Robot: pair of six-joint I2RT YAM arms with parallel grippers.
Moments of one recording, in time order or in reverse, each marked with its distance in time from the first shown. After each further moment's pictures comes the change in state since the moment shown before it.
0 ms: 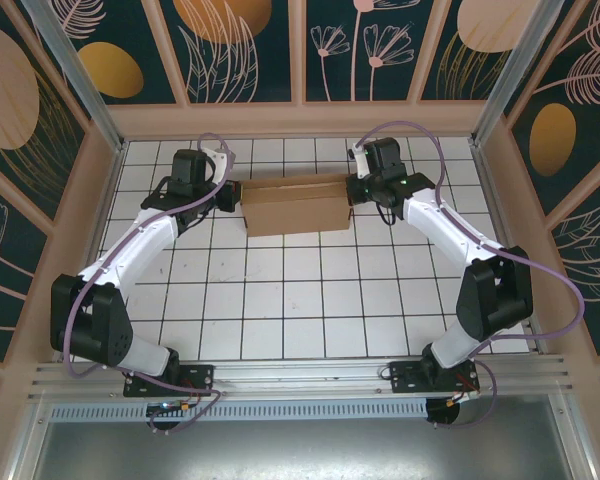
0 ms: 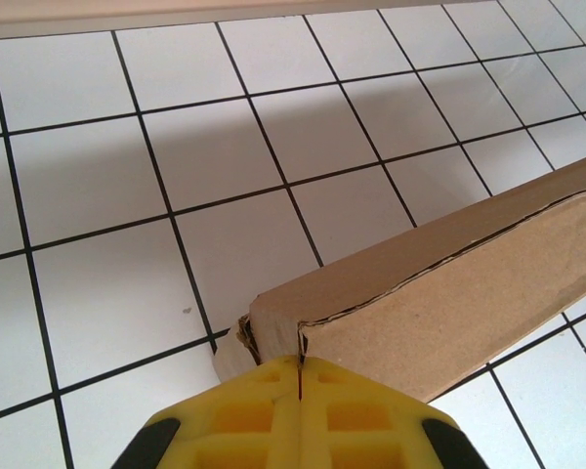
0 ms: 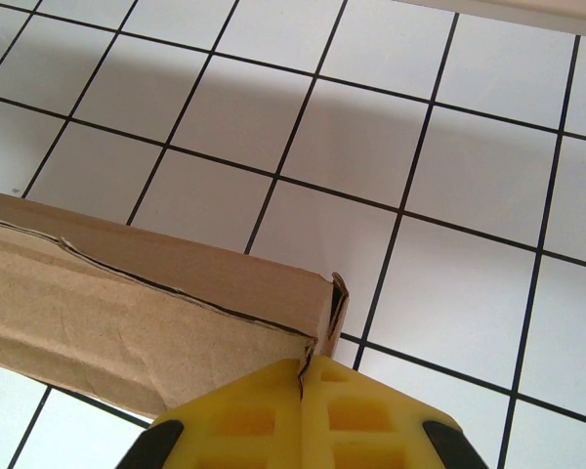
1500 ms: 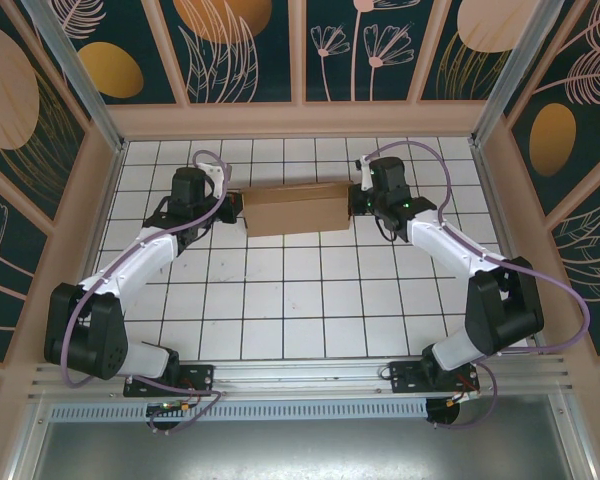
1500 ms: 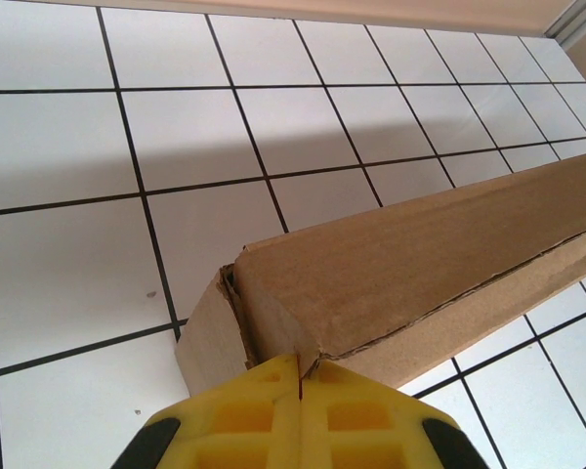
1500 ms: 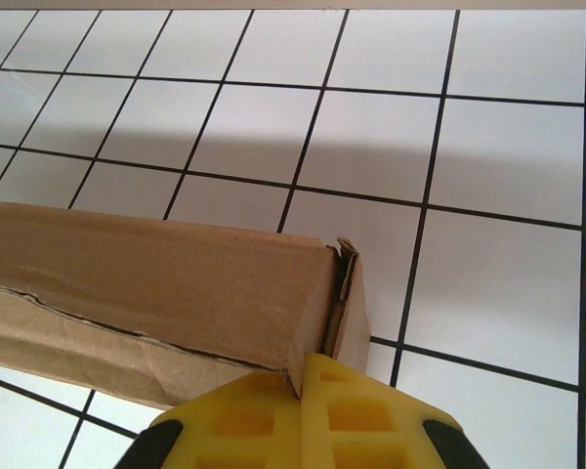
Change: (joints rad) left arm -0.011 -0.068 -0.195 0.196 0.021 -0.118; right arm 0.000 -0.092 -0.241 0.262 -0.026 0.143
